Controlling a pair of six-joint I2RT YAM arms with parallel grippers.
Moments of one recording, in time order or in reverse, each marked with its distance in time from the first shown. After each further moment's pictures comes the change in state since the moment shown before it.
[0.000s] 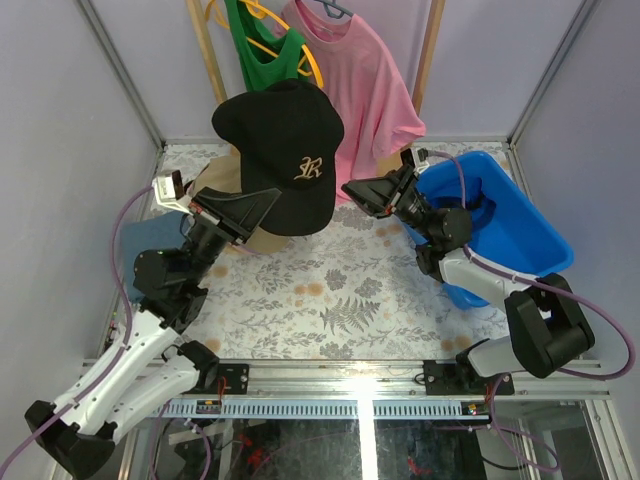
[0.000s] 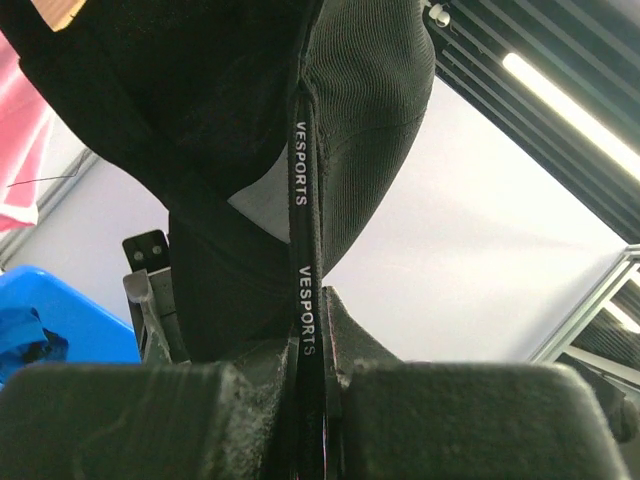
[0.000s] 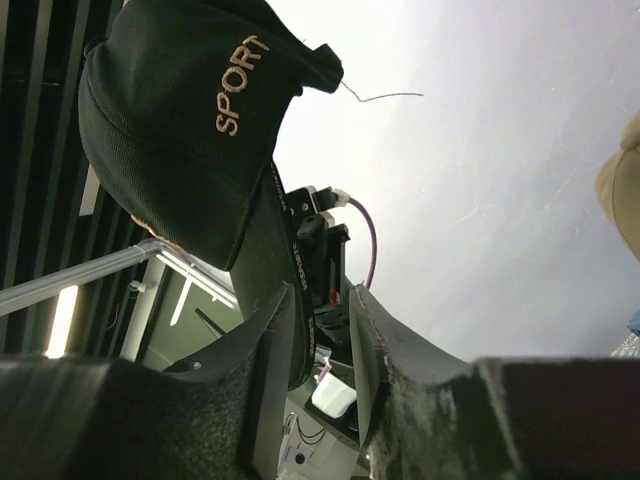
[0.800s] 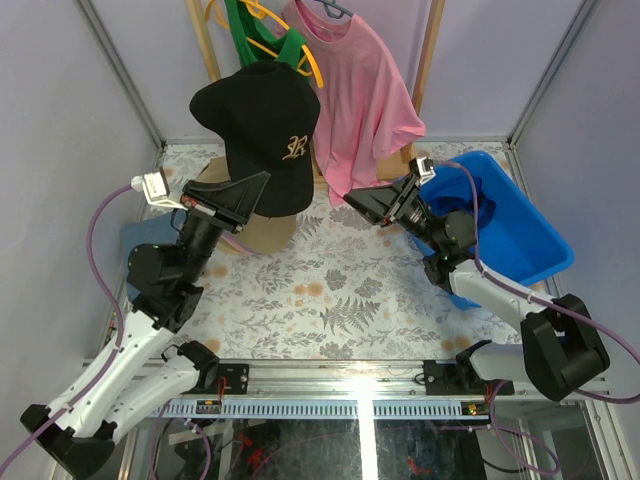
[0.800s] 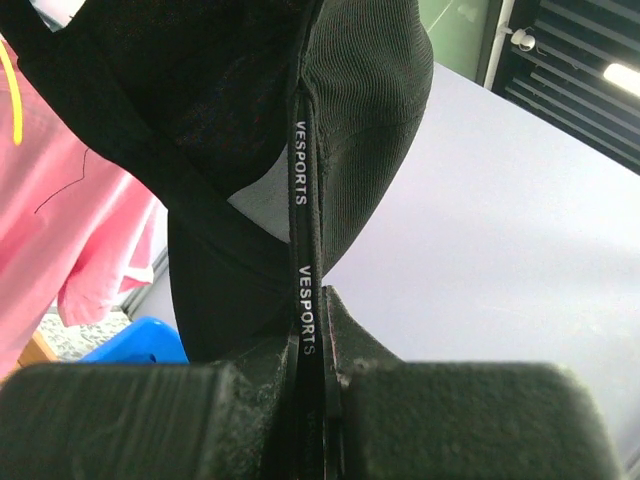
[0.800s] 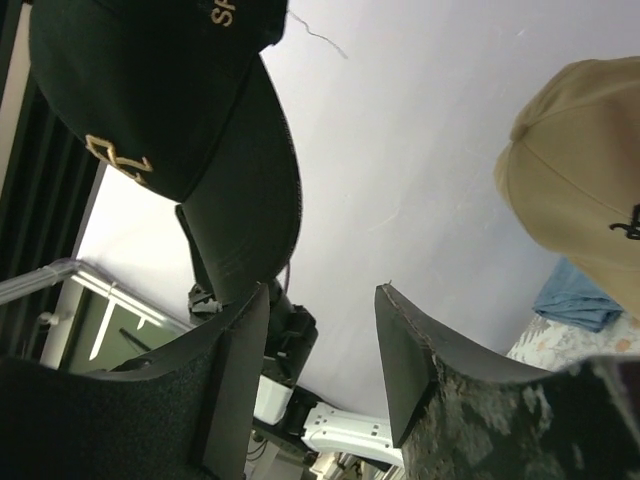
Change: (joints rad) left arm 0.000 -0.007 0.073 -0.117 -0.145 0.229; right arm 0.000 -0.115 -0.071 -0.209 0.028 -0.175
